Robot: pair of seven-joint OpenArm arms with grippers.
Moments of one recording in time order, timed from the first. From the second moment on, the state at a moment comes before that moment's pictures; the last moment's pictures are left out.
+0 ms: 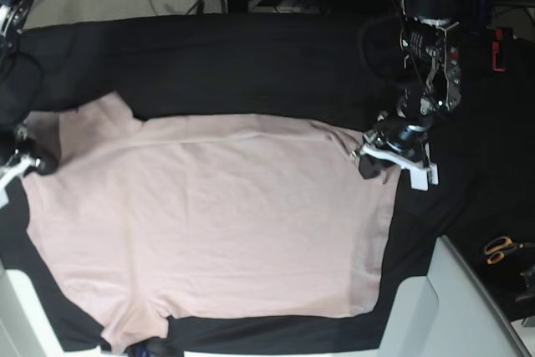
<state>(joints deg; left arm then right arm) -0.5 -10.0 -10.7 65.9 -36.3 -16.8 23.3 16.4 23.8 29.8 44.3 34.6 39.8 -56.0</state>
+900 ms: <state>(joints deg) -13.3 -9.4 -11.1 55.3 -28.8 -16.8 22.9 24.2 25.4 24.0 33.1 34.5 39.7 -42.4</state>
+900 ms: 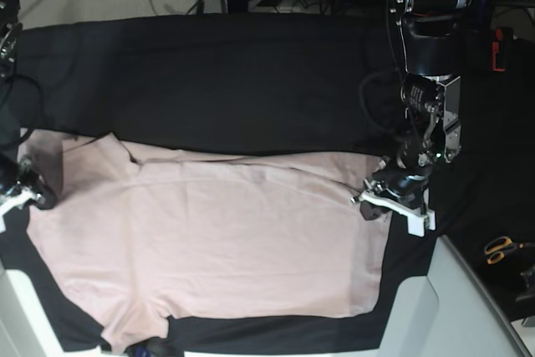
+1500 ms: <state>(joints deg) -16.2 -10.1 -10.8 53.5 -28.0 -16.8 19.2 27.7 25.4 17.7 32.9 34.5 39.7 -38.4</state>
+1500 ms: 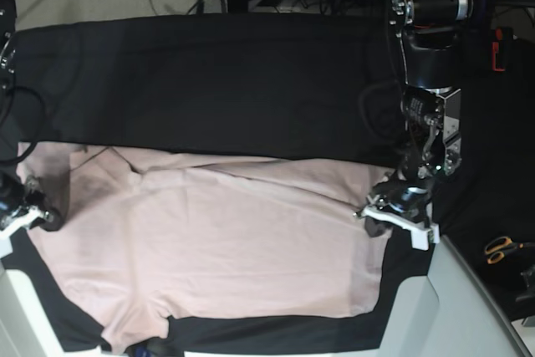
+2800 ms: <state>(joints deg) -21.0 -10.6 -10.8 47.5 -21.1 -16.9 15.3 29.1 24.2 14.4 31.3 34.5 39.7 -27.0</state>
